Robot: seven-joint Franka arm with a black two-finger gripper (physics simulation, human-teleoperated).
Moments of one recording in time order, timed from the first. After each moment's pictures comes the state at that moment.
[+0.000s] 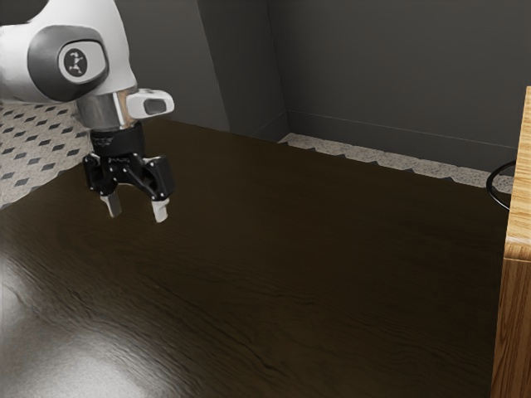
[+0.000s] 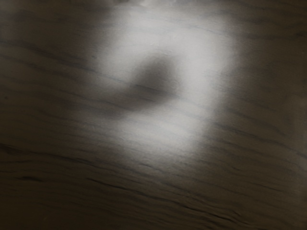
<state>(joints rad) 0.03 0.05 0.24 -1.46 -0.02 1.30 -0.02</state>
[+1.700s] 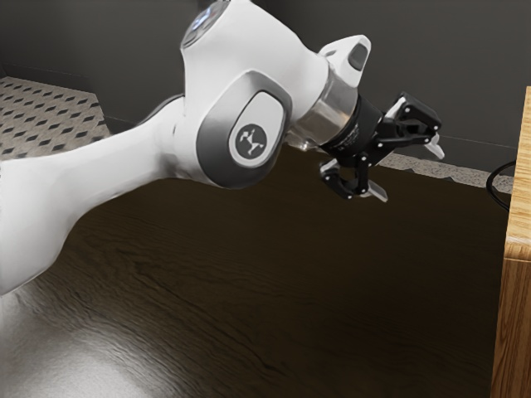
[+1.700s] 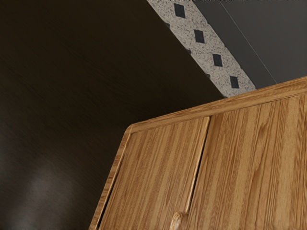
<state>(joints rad) -0.45 0.12 0.18 -1.55 -0.30 2.32 -0.85</state>
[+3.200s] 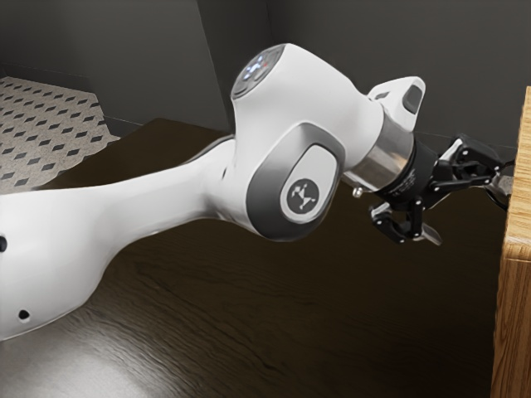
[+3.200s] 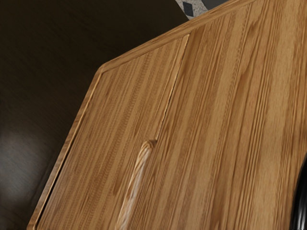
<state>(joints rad) -0.56 0.17 0.18 -1.59 -0.34 2.43 -0.91</state>
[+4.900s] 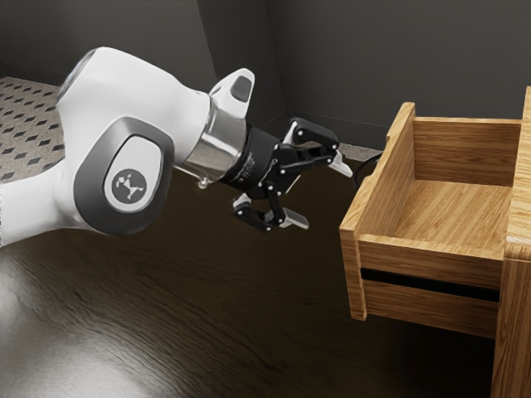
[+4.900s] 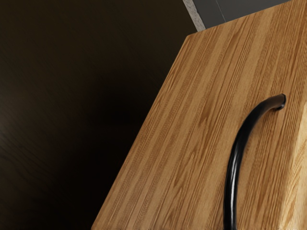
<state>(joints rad) -0.56 -0.25 0.32 -2.01 -0.31 2.47 -0.90</state>
